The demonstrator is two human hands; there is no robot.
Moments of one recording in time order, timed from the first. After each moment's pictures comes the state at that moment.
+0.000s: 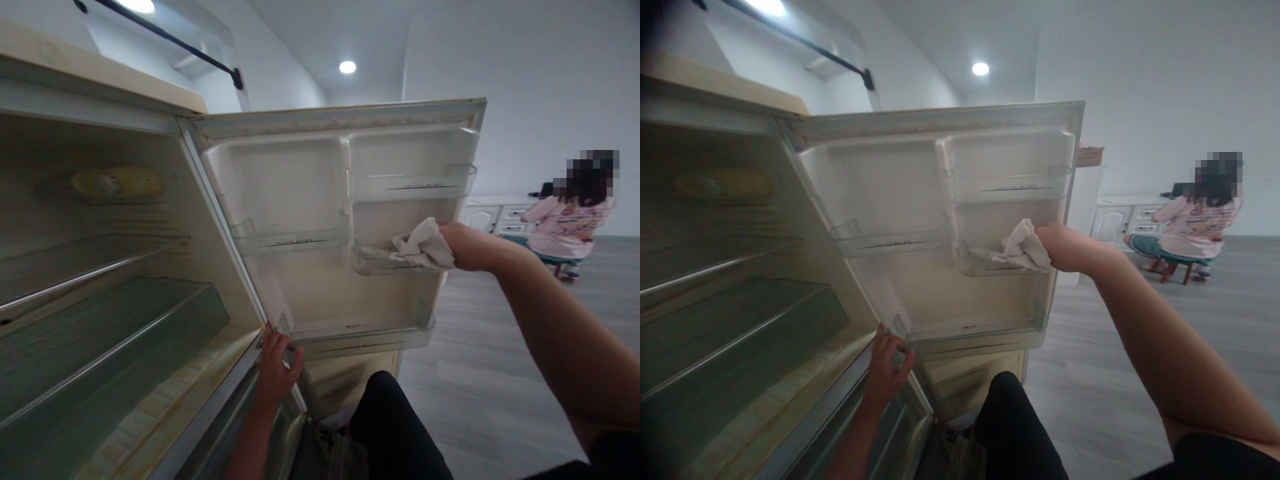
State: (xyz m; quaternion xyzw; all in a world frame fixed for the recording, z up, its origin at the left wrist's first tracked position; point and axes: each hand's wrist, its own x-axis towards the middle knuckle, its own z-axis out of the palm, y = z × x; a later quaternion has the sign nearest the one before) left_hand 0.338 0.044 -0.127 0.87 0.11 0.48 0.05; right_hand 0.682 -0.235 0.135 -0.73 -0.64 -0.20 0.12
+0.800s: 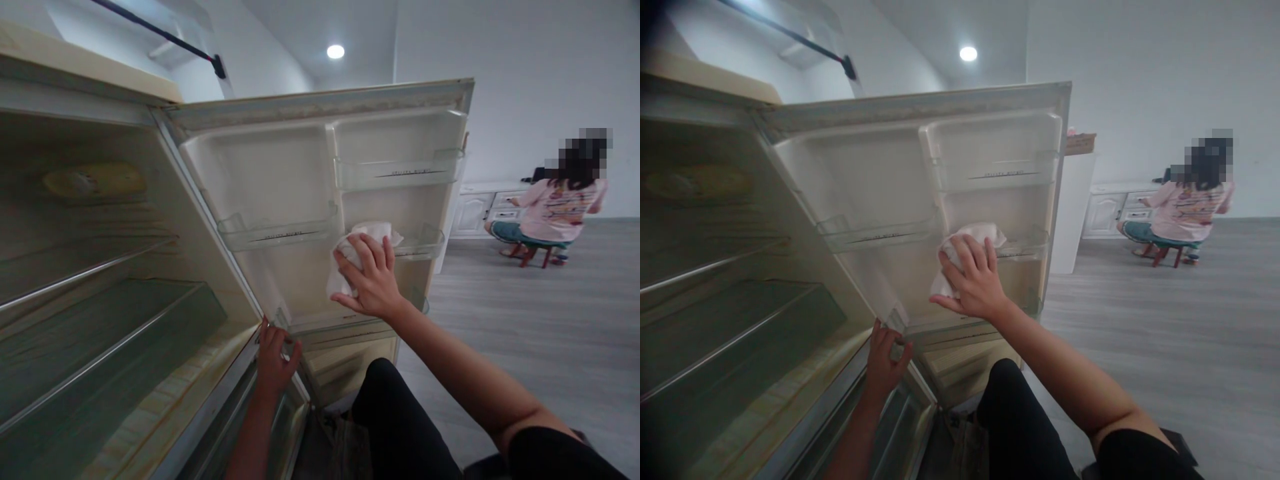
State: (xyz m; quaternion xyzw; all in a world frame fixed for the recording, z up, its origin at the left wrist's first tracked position) left_hand 0.337 0.043 -0.124 0.87 0.14 0.47 0.07; right_hand 0.555 -0.153 0.031 -0.67 -0.57 -0.39 0.26
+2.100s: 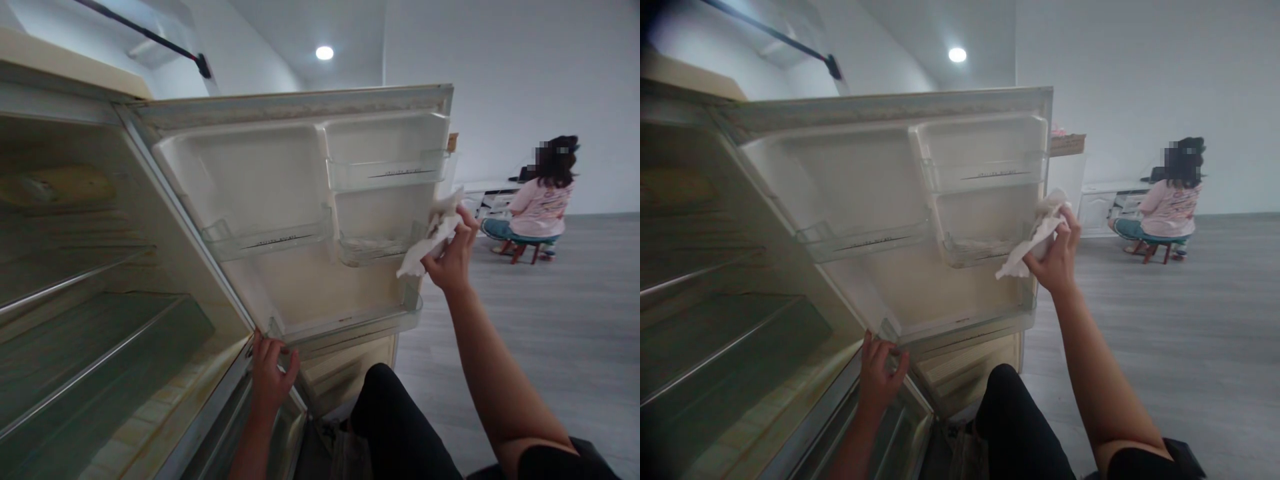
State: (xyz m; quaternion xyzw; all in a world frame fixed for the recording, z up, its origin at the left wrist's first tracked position) left_hand 0.346 0.045 -0.133 0.86 0.13 0.48 0.05; right_hand 0.693 -0.230 0.024 -0.65 -0.38 -0.46 0.47
